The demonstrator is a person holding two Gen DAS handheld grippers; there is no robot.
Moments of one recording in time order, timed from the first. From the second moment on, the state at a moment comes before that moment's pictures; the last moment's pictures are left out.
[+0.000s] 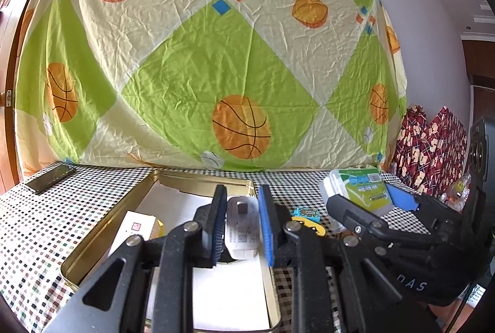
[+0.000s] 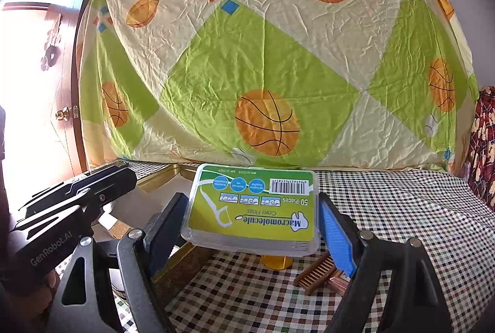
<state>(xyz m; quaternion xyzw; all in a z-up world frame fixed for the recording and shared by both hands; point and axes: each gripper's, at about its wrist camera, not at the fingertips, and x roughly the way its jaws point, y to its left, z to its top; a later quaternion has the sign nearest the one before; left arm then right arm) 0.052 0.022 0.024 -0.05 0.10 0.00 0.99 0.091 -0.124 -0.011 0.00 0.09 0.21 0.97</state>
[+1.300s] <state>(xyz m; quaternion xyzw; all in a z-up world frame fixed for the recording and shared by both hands) 0.073 0.096 0.025 -0.06 0.15 0.03 0.99 0.126 -0.043 -0.002 -0.05 0.15 0.27 0.95</state>
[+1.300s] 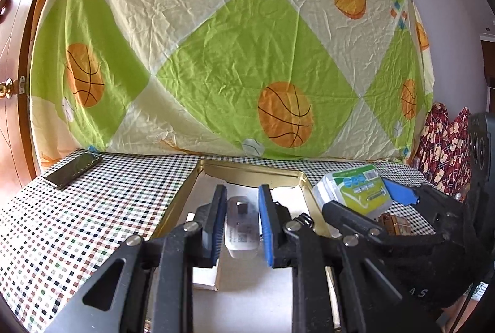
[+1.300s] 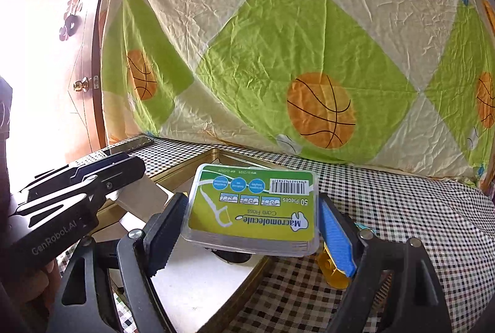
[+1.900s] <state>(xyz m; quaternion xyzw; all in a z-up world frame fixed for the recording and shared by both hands) 0.123 0.115 0.023 -0.06 0.23 0.04 0.97 0.193 -0.013 -0.013 -0.05 0.24 0.30 0.92</state>
